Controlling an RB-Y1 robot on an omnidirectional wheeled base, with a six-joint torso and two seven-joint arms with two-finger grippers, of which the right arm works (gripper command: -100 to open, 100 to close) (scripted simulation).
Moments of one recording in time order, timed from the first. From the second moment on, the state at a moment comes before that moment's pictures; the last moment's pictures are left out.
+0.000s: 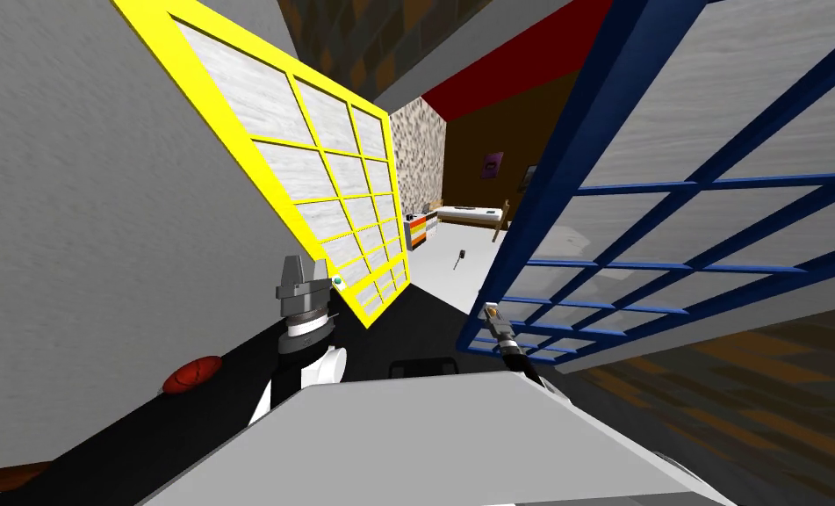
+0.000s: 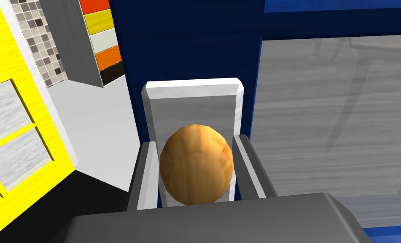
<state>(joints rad) 0.13 -0.40 0.24 -0.77 -0.45 -0.94 -1.67</state>
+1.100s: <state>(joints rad) 0.19 -0.48 0.33 -0.74 -0.39 -1.07 -1.79</state>
